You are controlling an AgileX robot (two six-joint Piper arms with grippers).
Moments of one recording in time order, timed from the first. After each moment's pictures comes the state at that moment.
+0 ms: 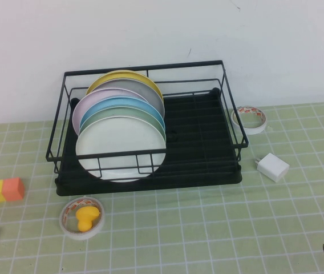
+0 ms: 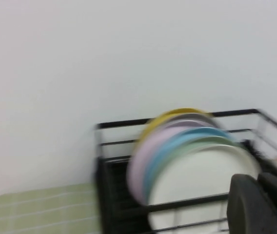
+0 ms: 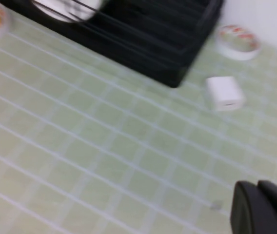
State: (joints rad) right arm 0.04 0.40 -0.34 0.53 0.69 -0.81; left arm -0.10 0.38 -0.28 -1.73 0.10 1.67
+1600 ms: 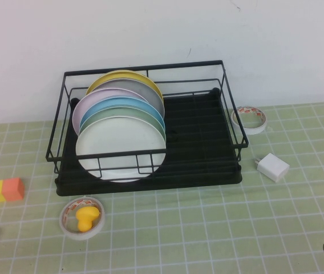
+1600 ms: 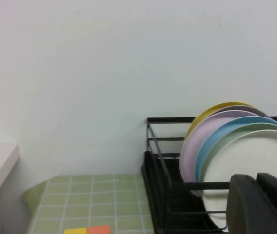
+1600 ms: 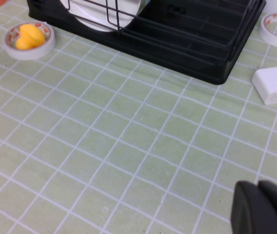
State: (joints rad) right arm 0.04 0.39 -0.29 0.67 0.71 -0.83; left arm -0.12 -0.01 0.00 -1.72 -0.05 1.65
